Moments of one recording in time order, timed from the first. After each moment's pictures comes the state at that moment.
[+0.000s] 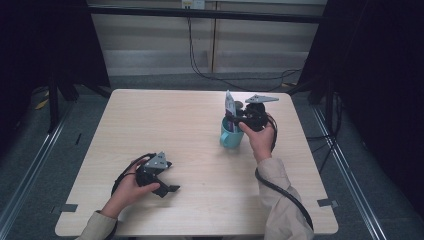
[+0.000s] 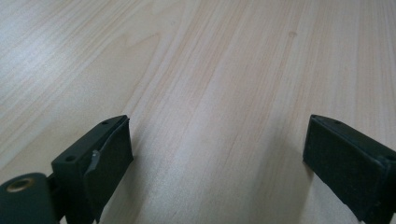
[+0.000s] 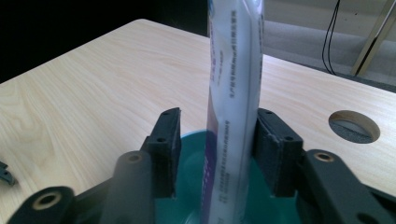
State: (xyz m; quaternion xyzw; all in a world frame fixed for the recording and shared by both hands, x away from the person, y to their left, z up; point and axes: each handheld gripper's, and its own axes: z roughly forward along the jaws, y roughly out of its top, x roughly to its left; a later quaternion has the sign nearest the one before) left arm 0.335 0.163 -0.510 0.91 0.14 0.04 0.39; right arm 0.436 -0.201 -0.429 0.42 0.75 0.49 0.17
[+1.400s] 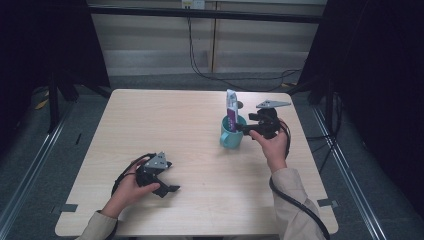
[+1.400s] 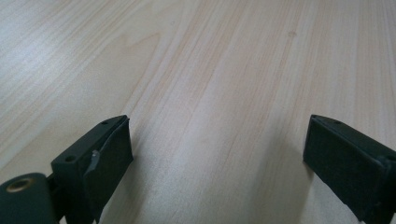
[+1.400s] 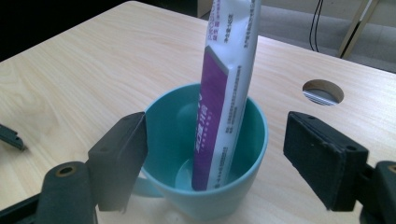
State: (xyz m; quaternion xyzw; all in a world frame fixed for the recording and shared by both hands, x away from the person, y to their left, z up) left arm 0.335 0.163 -0.510 0.91 0.14 0.04 0.39; right arm 0.404 -0.227 -0.419 0.43 0.76 0.45 0.17
